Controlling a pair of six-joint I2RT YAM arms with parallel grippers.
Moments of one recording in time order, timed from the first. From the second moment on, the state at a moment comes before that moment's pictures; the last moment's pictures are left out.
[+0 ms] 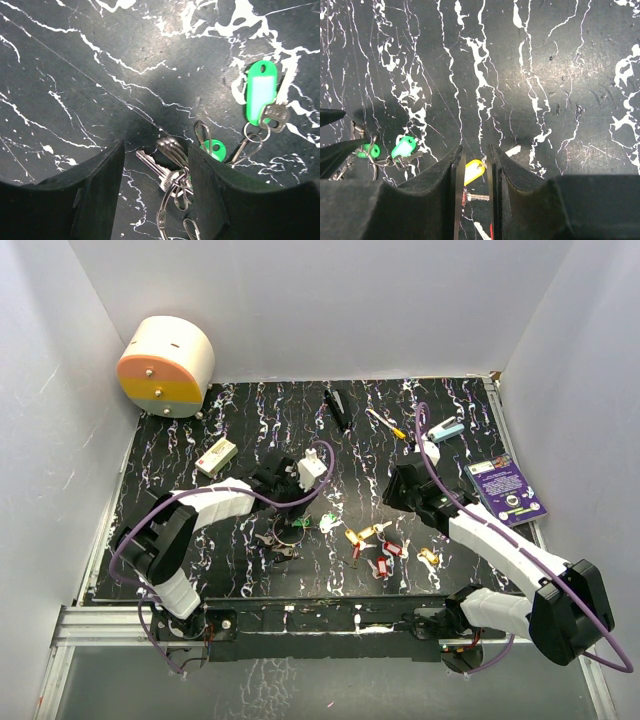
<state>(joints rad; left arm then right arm) -0.62 1.67 0.91 -0.17 0.19 0.27 0.50 1.14 0.75 -0.38 0.21 0.66</state>
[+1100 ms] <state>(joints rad) -0.62 1.77 1.06 -0.23 0.25 0.33 0.50 1.14 0.72 -0.37 0.21 0.65</state>
